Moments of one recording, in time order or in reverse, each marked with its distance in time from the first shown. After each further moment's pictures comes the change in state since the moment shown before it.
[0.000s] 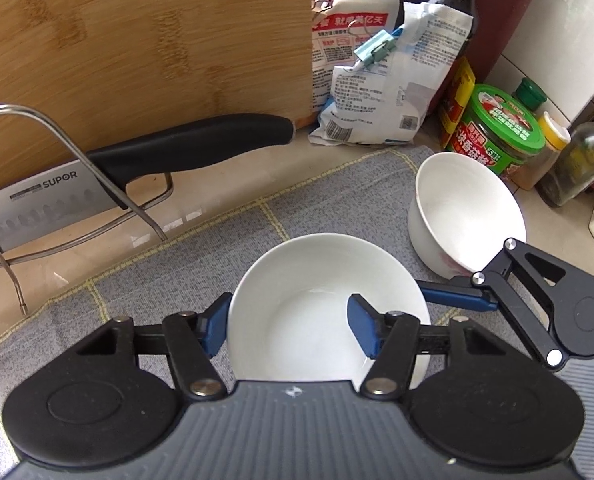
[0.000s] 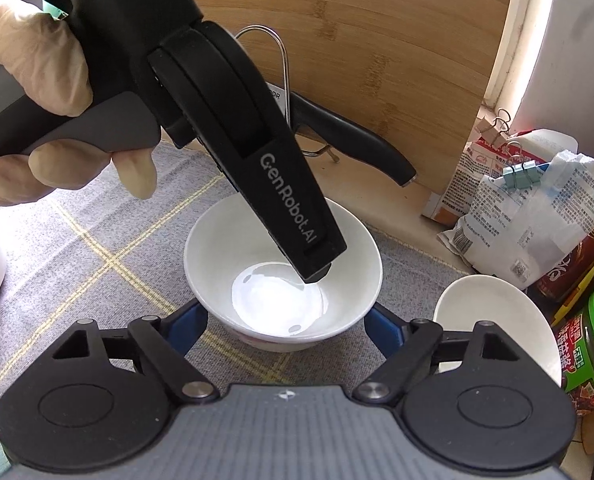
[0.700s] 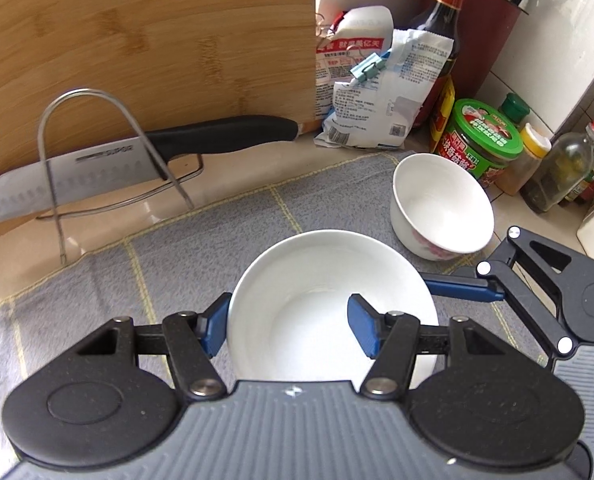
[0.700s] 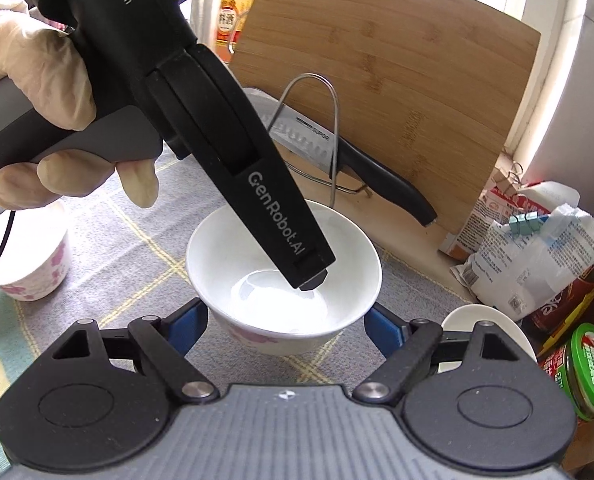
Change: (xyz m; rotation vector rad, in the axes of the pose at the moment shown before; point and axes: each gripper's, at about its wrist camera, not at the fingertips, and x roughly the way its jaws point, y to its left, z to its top) left arm -0.054 -0.008 -0.035 -0.067 -0.052 0.051; right arm -0.053 0.029 0.005 -0.097 -0.048 0.065
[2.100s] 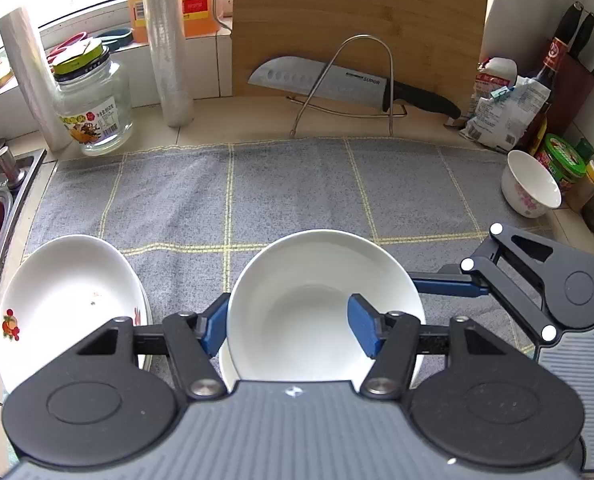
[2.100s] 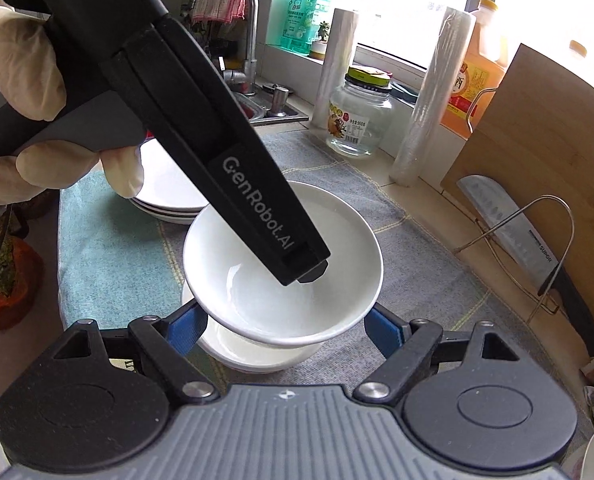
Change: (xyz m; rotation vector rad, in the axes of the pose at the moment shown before) left arm -0.126 0.093 -0.159 -0.299 -0.079 0.220; right arm -0.003 0.168 0.050 -0.275 -0.049 0.286
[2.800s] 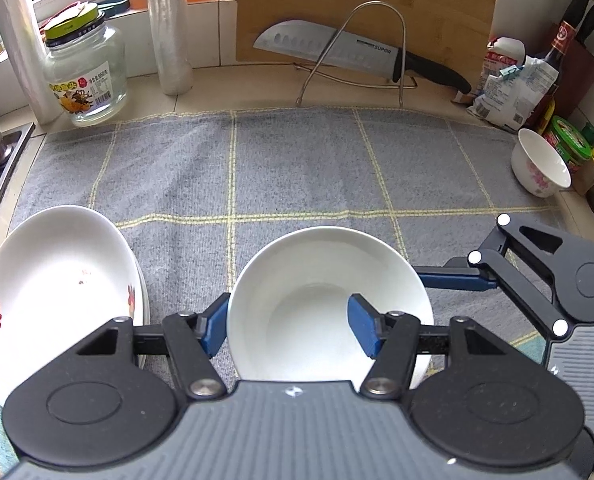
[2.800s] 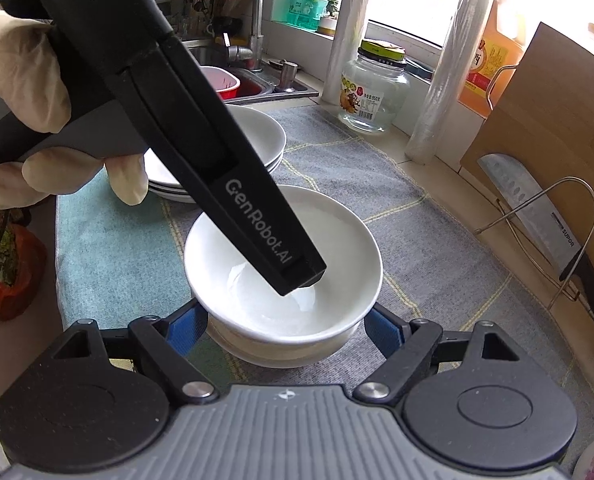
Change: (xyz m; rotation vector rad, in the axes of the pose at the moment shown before) left arm 0.025 0.016 -0.011 0.004 0.048 -0.029; right arm 0.018 0.013 -0.004 0.004 0.059 0.009
